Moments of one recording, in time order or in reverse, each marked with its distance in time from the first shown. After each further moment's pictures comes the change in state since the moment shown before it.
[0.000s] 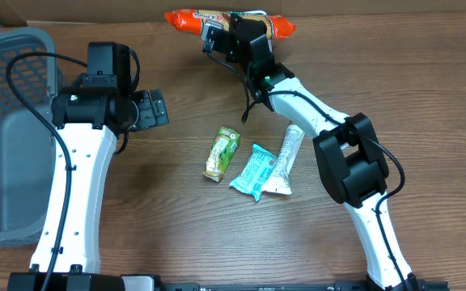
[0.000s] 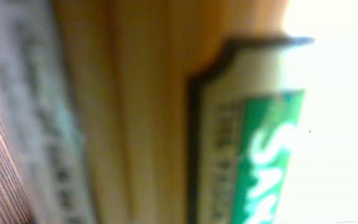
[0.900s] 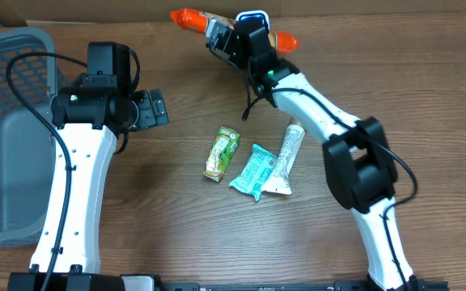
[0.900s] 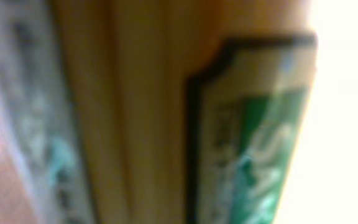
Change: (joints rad) left arm 0.000 0.000 0.000 0.000 0.000 0.000; right arm 0.000 -0.096 0.000 -0.289 0.000 0.206
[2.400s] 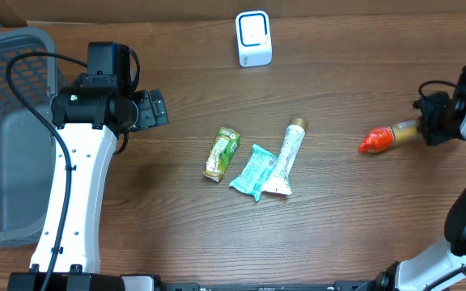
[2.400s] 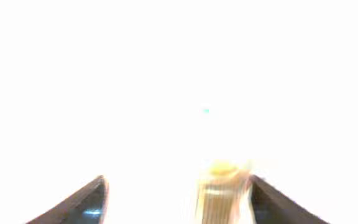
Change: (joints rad) left arm 0.000 0.000 0.000 0.000 0.000 0.000; right arm -0.887 -0.492 -0.684 -0.520 -0.356 1.703
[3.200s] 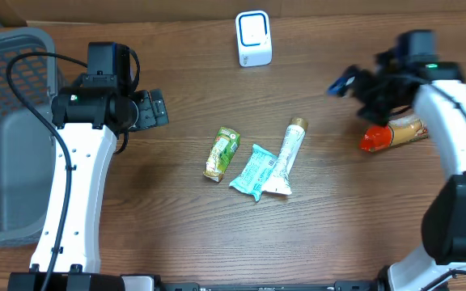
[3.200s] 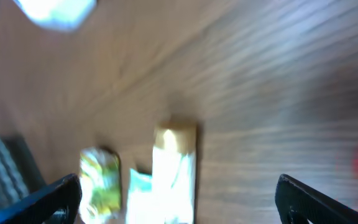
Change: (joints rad) left arm 0.000 0.000 0.000 0.000 0.000 0.000; right arm 0.382 -0.040 0.196 -0.317 -0.314 -0.404
